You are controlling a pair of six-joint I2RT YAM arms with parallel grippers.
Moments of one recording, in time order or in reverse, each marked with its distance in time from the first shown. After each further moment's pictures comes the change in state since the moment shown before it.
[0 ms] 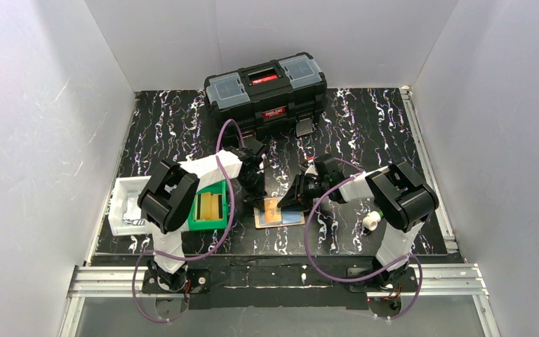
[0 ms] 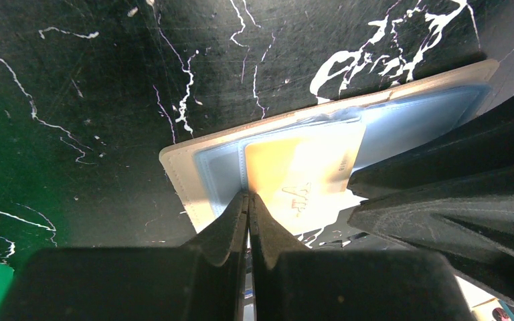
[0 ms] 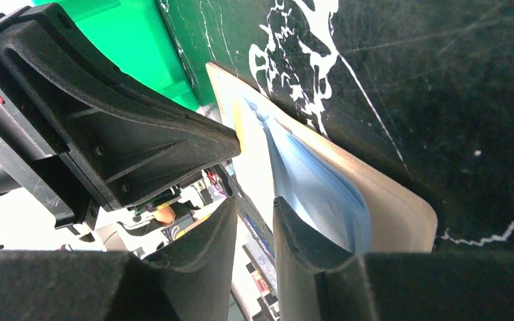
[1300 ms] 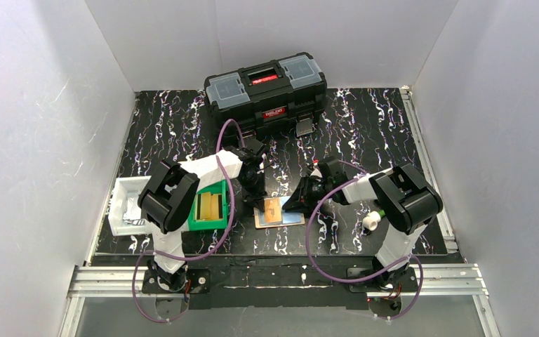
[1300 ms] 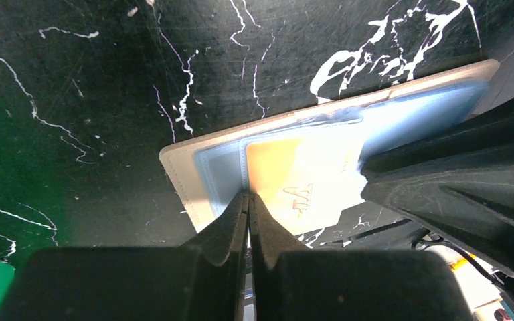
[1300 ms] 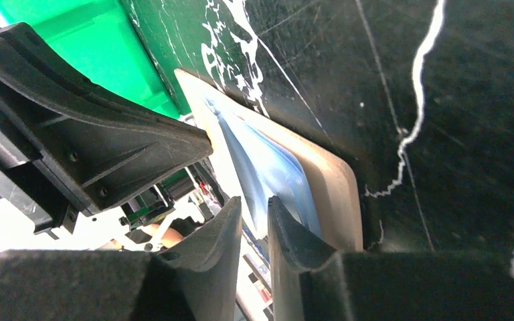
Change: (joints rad) left arm -0.002 0.002 0.005 -0.006 -0.006 0.004; right arm -0.018 -0.013 -0.021 -0.053 0.047 -0.006
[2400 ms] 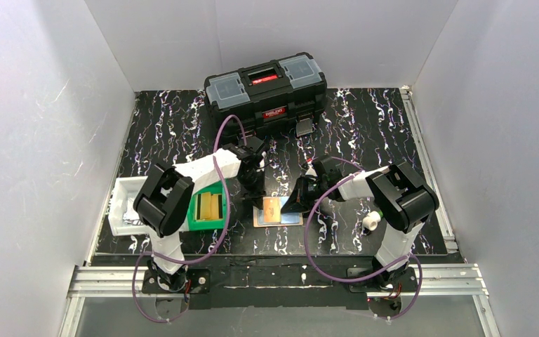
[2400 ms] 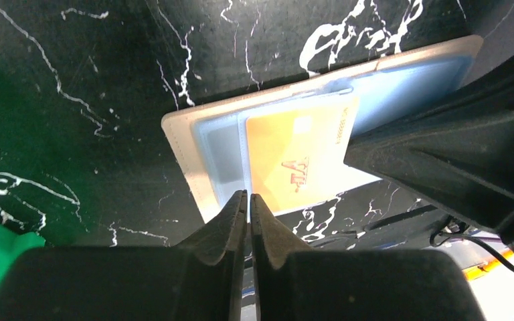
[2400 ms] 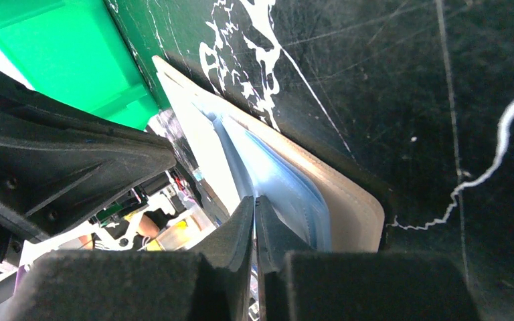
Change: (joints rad) left arm -0.006 -0.060 0.022 -0.061 -0.025 0.057; right arm 0.031 0.012 0.055 -0.101 0.027 -0.106
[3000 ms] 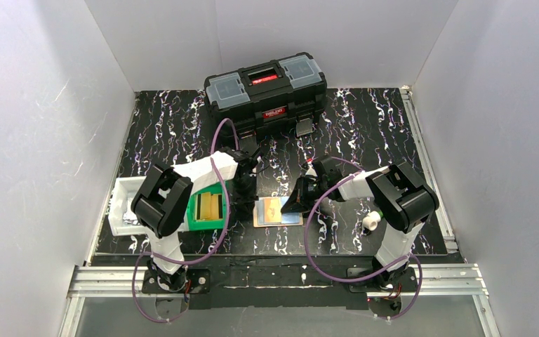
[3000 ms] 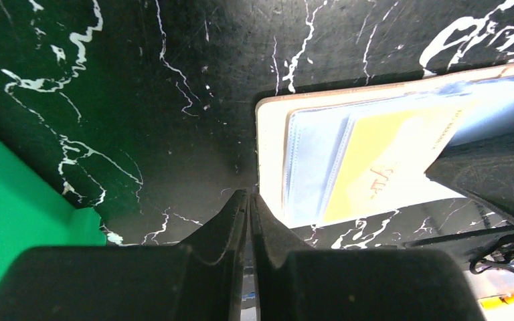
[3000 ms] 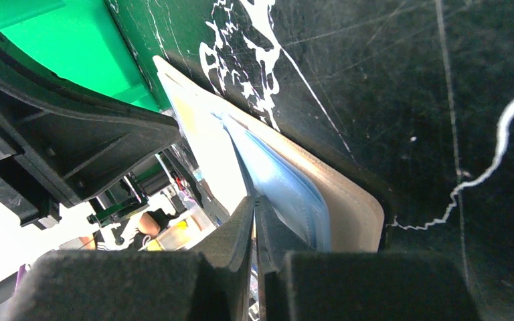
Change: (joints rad) left arm 0.021 -0.007 -0.074 -0.020 -0.088 -0.018; right arm 0.000 0.000 -0.002 0.003 0.000 0.002
